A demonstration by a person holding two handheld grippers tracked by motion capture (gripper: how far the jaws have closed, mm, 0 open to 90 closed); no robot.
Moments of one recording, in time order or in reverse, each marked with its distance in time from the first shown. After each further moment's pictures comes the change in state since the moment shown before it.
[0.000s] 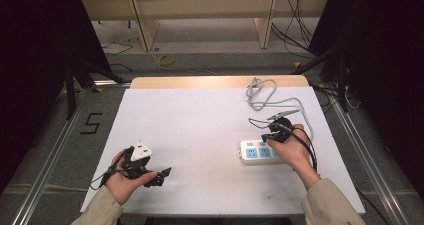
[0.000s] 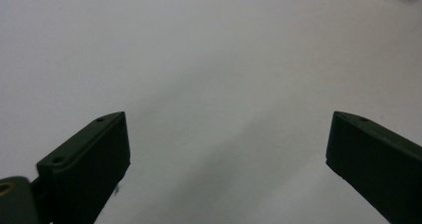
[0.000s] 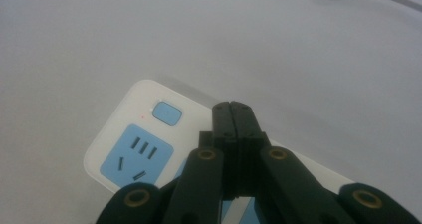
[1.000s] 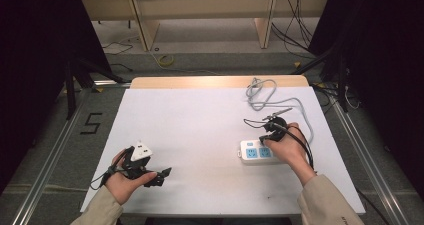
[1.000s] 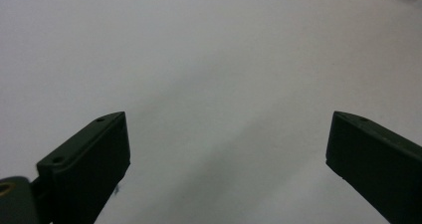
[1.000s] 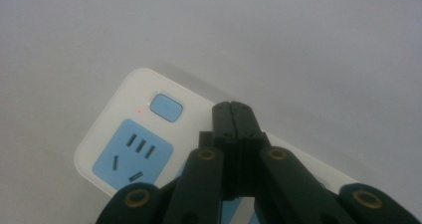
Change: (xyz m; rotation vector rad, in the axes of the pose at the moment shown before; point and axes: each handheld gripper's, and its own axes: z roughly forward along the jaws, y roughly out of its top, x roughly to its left) left arm 0.000 0.000 0.000 -0.002 -0.001 0.001; right arm 0.002 0.006 0.012 0.085 0.001 -0.020
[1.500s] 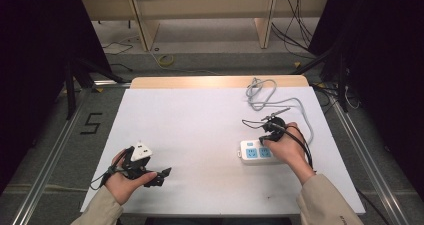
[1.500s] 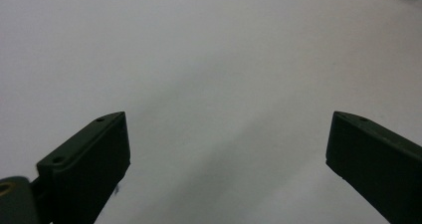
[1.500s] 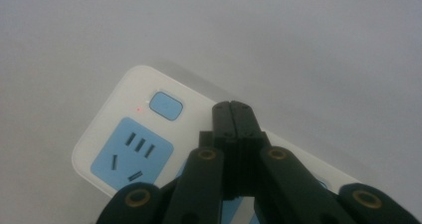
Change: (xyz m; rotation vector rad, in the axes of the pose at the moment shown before) left arm 0.000 0.000 0.000 0.003 0.001 0.000; right arm 0.002 0.002 0.002 0.022 -0.014 -0.005
